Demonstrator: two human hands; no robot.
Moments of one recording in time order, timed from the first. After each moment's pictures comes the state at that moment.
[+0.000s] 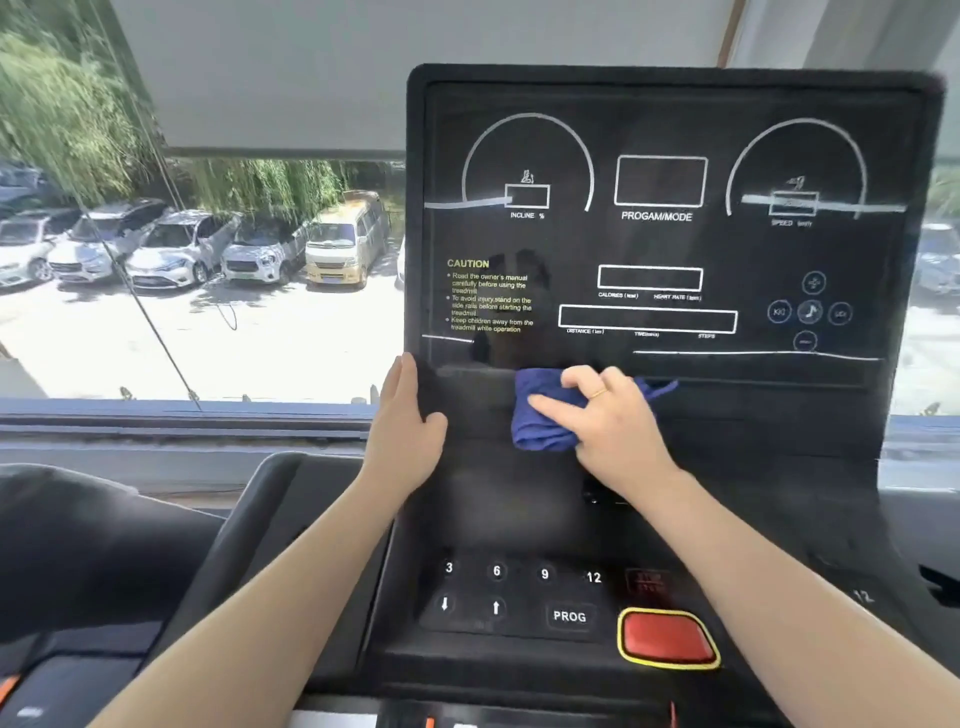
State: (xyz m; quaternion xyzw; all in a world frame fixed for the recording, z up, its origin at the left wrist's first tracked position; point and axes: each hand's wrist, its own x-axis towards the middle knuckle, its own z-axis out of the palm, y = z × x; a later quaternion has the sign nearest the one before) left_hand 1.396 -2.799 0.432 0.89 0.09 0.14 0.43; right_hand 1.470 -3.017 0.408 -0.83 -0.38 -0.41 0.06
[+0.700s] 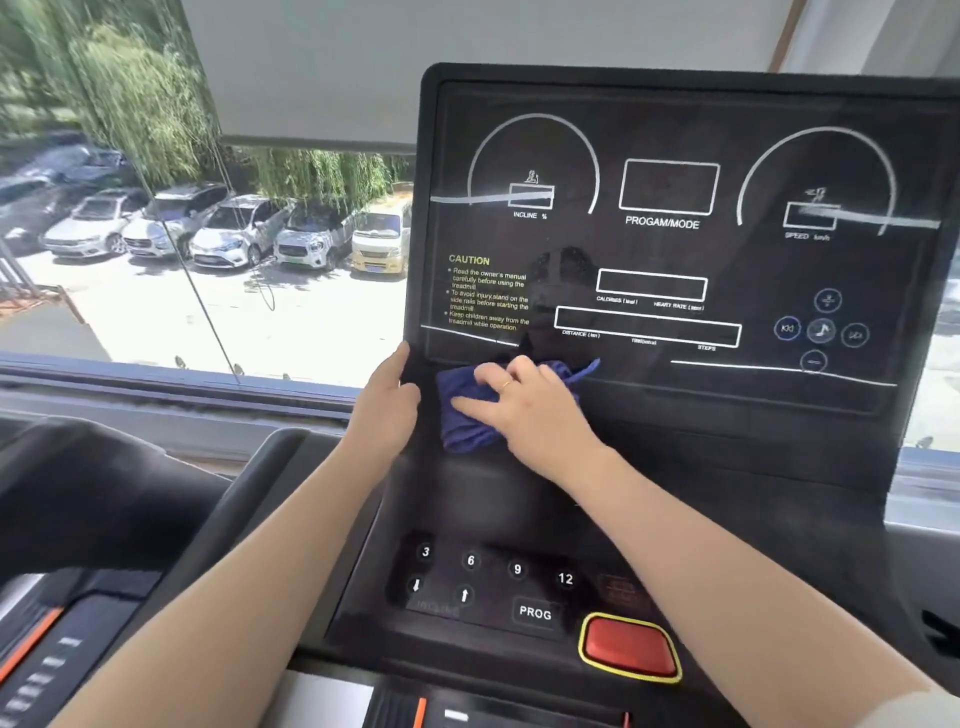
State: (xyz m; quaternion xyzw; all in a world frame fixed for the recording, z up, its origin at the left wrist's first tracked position) left_hand 1.403 -2.803 0.442 0.79 0.19 0.16 0.57; right_hand 1.466 -2.964 0.425 -0.80 -0.47 -0.38 0.00
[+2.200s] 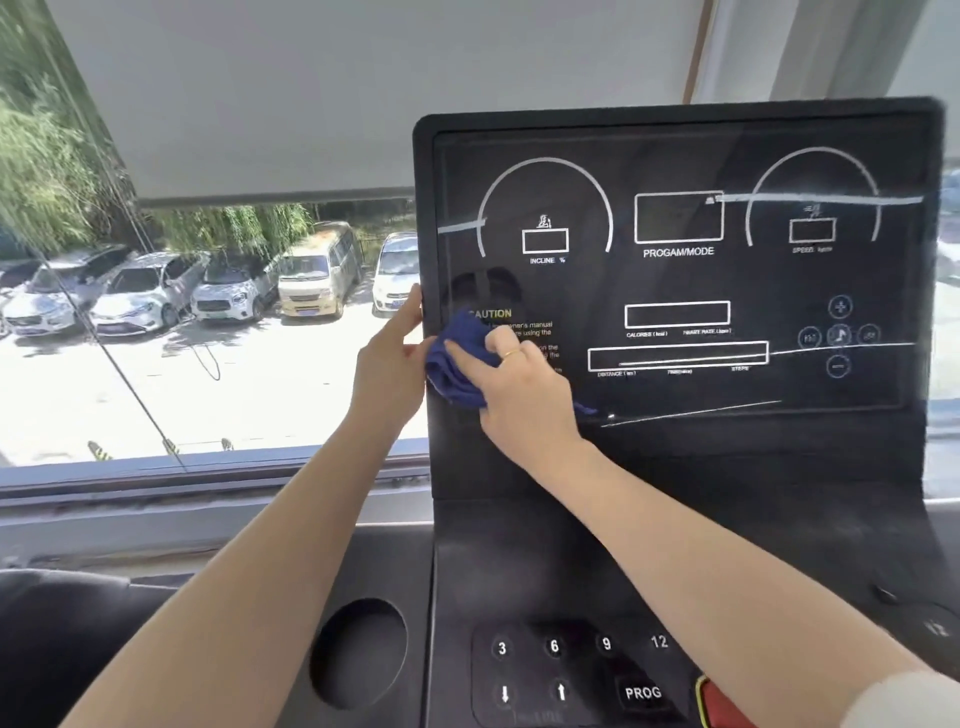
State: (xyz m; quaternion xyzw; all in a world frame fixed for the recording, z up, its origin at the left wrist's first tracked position) left_hand 1.477 -2.743 0.498 0.82 -0.02 0.21 0.52; right_hand 1.479 -2.888 0.473 -0.89 -0.26 -0.35 0.14
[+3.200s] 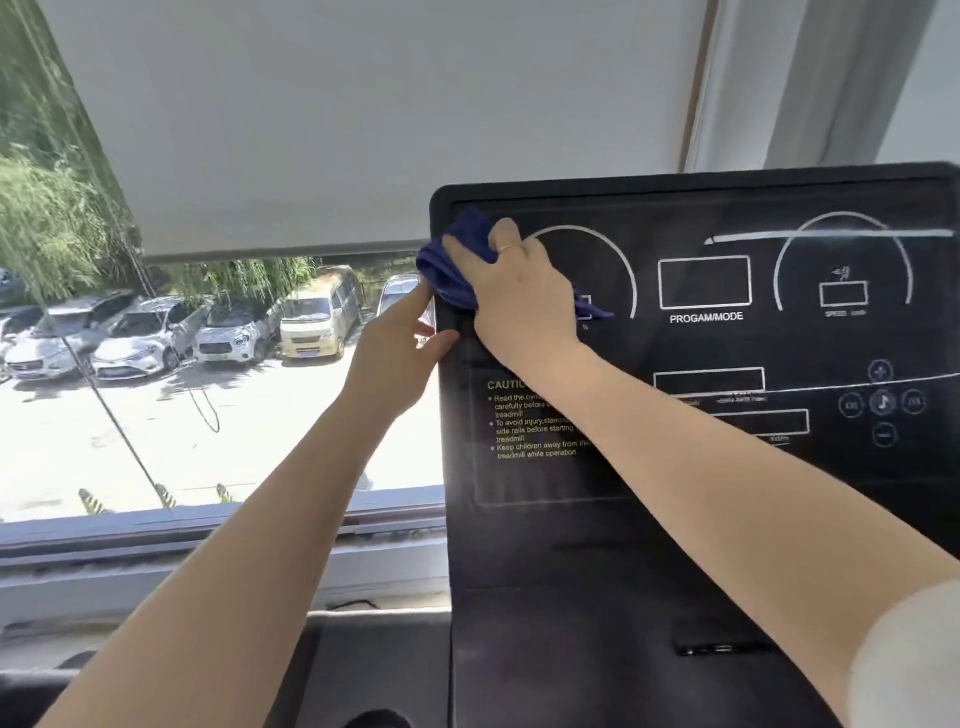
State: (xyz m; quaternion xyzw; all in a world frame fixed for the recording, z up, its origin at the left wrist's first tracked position) left_hand 1.512 -2.726 0.563 0.90 -0.10 0.28 0.33; right_hand 1.546 -2.857 0.589 -0.90 -0.20 -0.39 0.03
